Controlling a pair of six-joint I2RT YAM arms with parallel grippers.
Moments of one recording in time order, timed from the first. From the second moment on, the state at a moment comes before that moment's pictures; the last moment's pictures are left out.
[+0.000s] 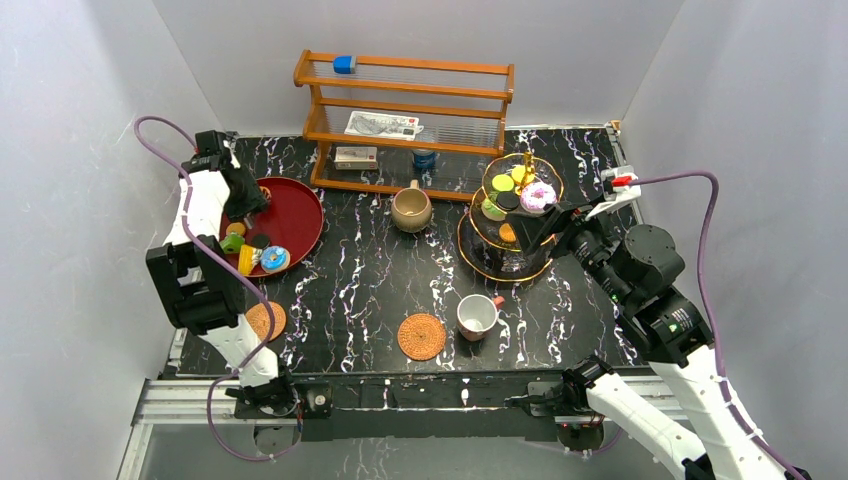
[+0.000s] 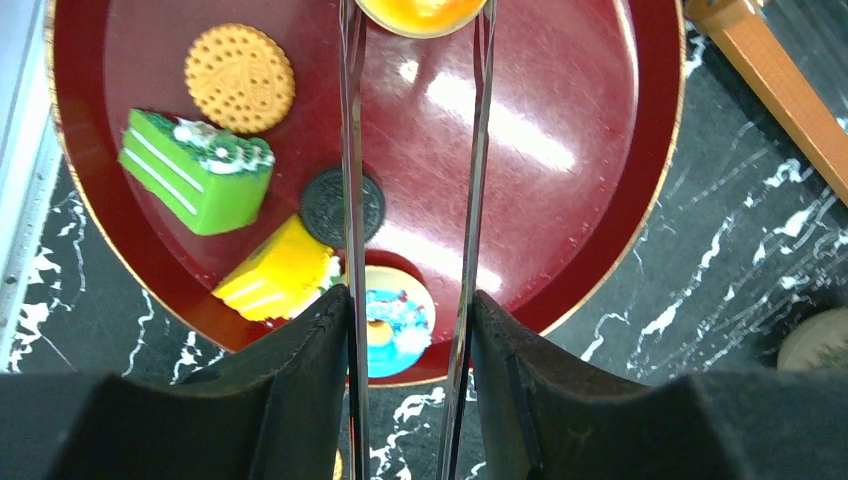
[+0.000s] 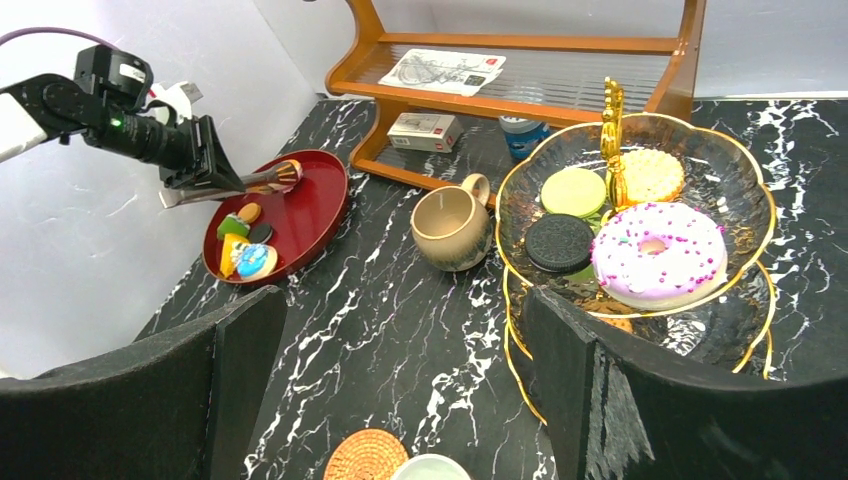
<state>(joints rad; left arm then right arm) 0.25 1.76 1.51 -0.82 -0.02 -0.28 0.56 0.63 1.01 -0.41 0.01 0.39</state>
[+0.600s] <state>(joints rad) 0.10 1.62 1.51 -0.93 0.05 -0.30 0.56 0.63 1.04 -0.47 0.10 0.36</state>
